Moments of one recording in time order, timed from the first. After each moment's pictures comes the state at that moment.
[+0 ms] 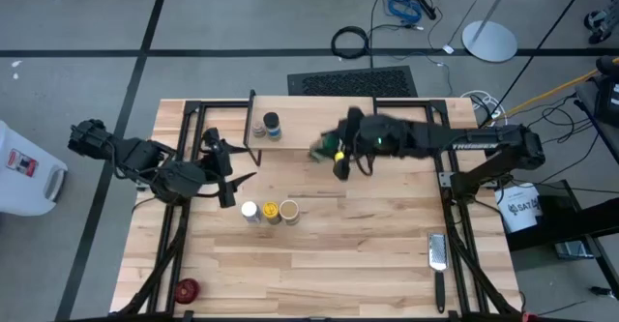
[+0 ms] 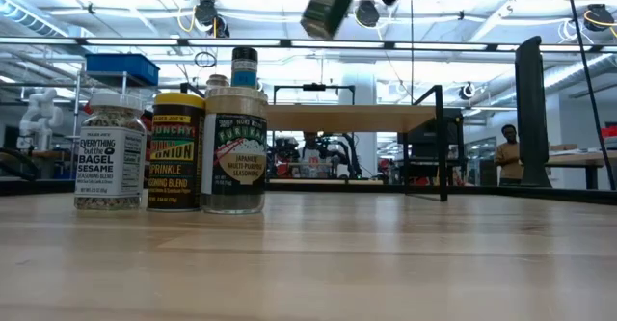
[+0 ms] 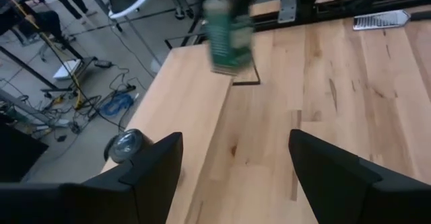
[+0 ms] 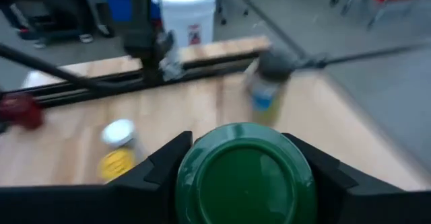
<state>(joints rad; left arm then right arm) -0.42 1.02 1.23 -0.84 -0.74 -0.10 -0.05 1.41 1.32 -0.32 0.20 0.12</state>
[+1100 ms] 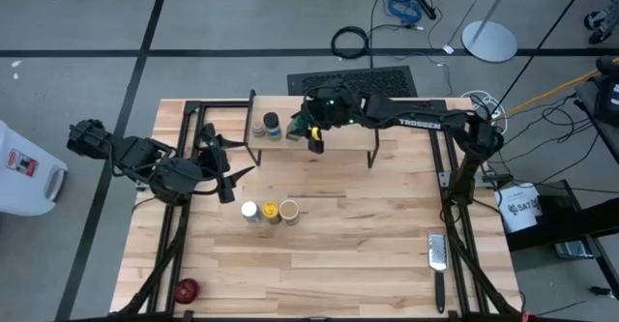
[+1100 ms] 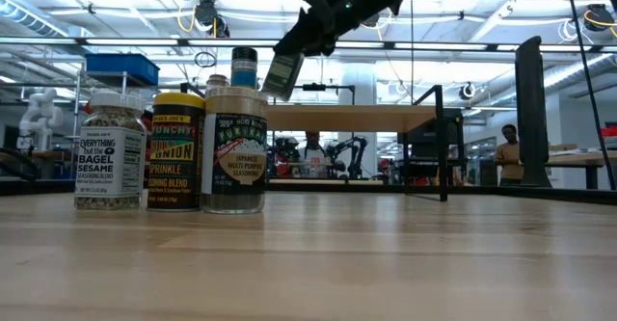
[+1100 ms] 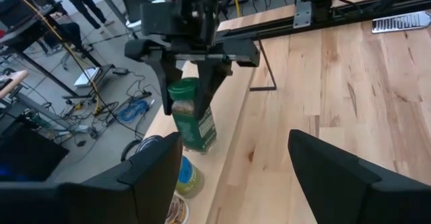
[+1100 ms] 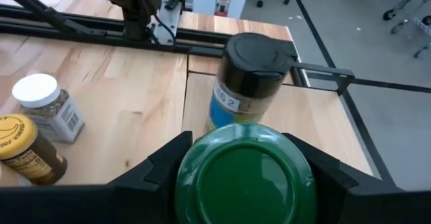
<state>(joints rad) -0.42 1.00 1.23 -0.82 -0.80 -0.04 -0.34 1.78 1.54 -0.25 -0.19 -0.28</state>
